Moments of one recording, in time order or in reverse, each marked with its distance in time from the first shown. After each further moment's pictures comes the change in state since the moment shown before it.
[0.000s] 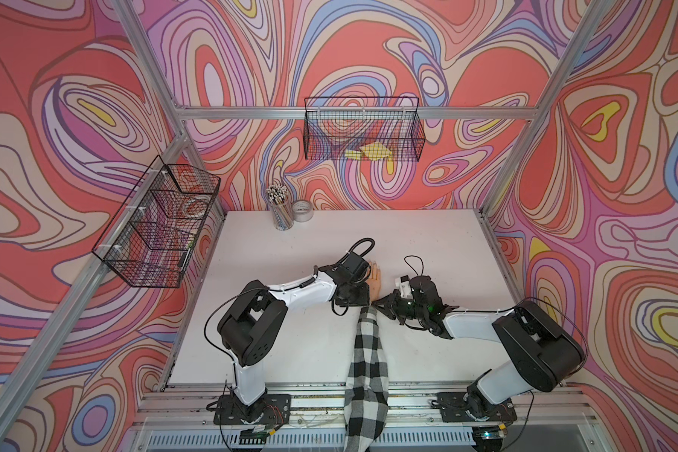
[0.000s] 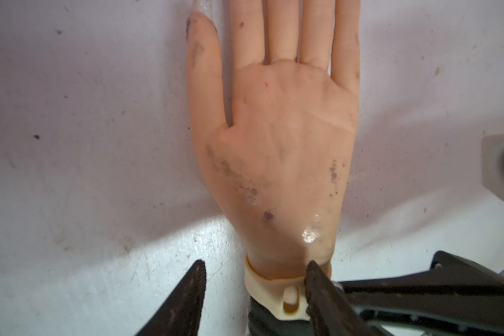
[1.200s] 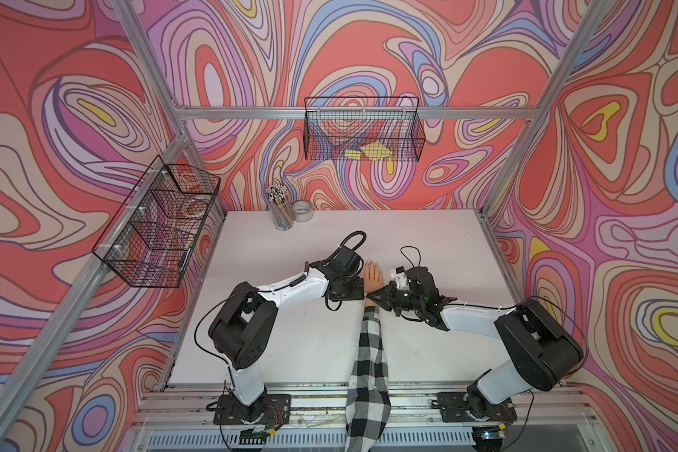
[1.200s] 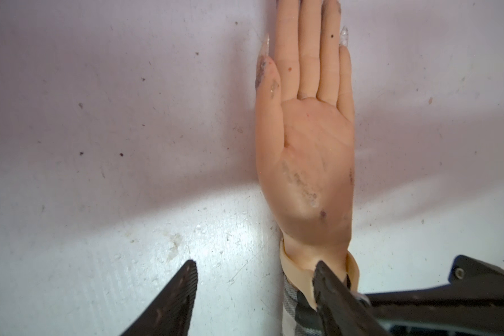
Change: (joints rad) left arm 0.058 -0.052 -0.002 -0.033 -0.023 0.031; right arm 0.000 0.005 0.111 -0.076 -0.027 -0.019
